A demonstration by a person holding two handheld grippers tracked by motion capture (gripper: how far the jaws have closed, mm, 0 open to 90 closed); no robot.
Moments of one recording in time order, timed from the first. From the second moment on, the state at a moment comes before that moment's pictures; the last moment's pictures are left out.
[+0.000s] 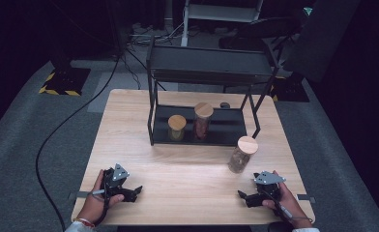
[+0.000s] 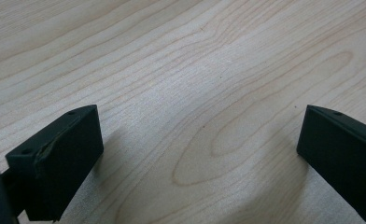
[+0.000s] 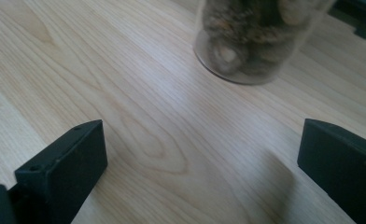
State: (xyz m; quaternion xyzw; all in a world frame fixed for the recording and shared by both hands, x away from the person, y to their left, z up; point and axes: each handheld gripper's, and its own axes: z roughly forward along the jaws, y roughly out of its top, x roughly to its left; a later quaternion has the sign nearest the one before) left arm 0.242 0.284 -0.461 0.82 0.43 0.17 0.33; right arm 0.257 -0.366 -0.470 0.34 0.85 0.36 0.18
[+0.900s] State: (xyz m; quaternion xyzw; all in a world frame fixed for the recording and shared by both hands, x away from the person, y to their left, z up) left arm 0.244 0.285 -0.461 0.83 0.43 0.17 0.33; right arm 0.265 -0.392 -0.468 0.39 0.83 0.35 0.17
